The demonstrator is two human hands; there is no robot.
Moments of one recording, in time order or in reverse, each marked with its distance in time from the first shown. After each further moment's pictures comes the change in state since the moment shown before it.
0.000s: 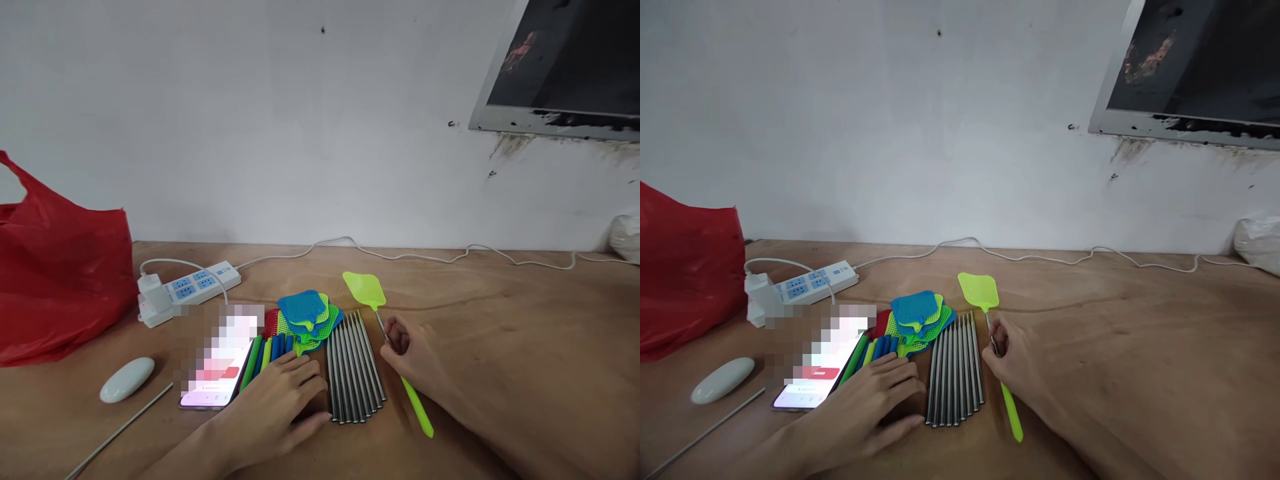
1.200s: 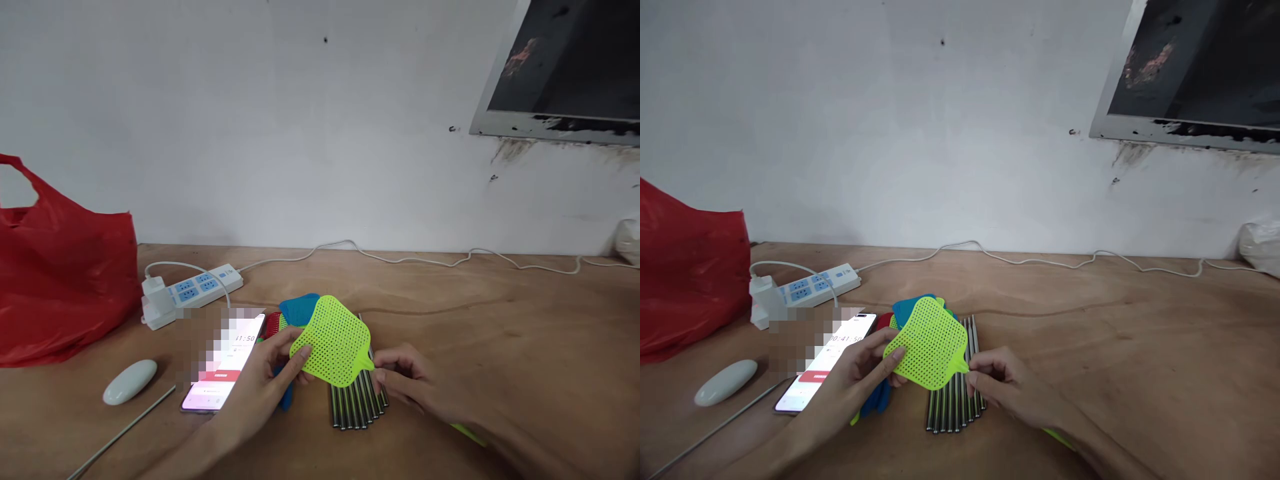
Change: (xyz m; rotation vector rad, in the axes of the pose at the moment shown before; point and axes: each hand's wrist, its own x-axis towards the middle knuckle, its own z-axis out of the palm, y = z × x) left_hand 0.003 -0.014 0.002 -1.026 0.468 -0.347; right_hand -0.007 -0.033 -0.025 0.703 -0.742 0.173
